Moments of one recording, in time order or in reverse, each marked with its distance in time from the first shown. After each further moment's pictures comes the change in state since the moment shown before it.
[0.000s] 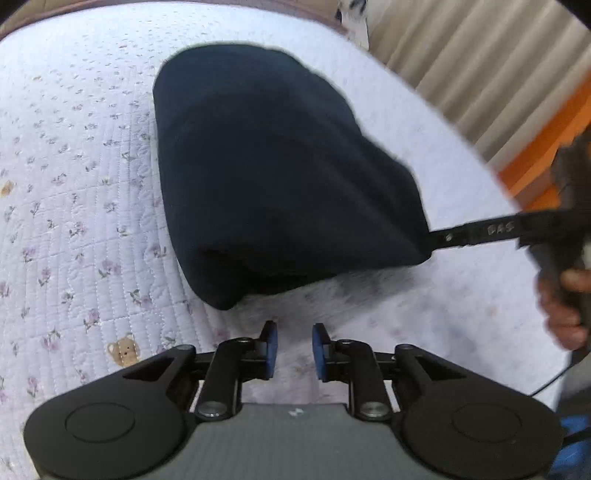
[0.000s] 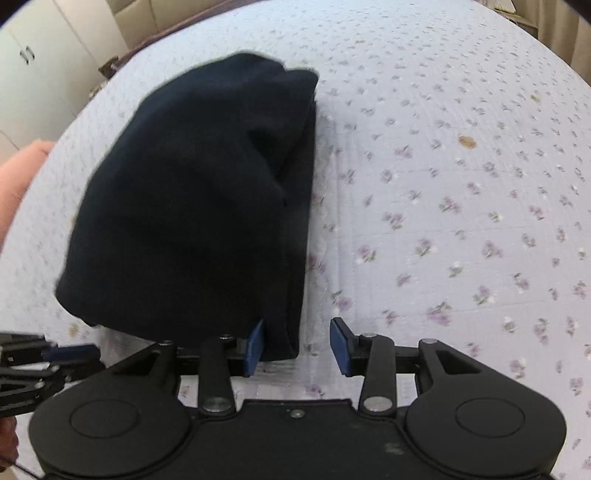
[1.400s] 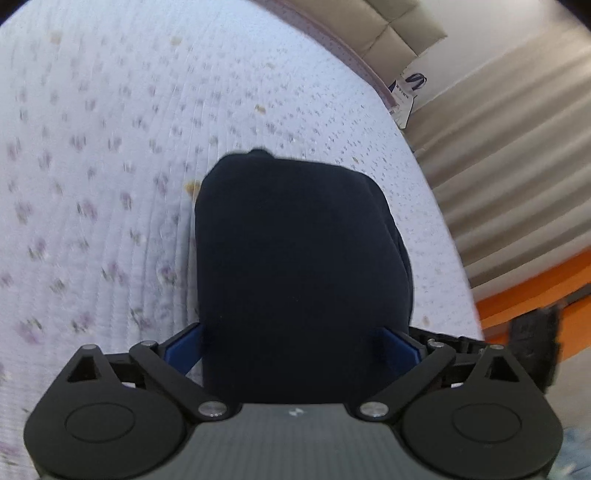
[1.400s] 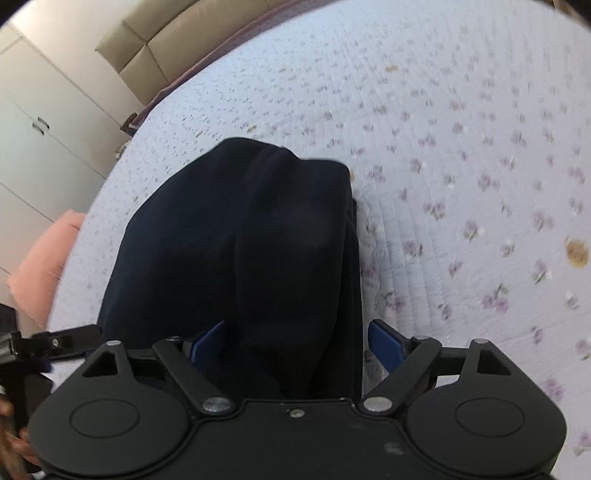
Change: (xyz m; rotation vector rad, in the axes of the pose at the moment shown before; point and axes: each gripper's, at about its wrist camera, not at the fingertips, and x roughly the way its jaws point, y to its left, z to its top) left arm 0.061 0.117 0.143 -0.364 -0.080 -0.207; right arm 0.089 -0.020 0.116 0.172 -0.029 0.262
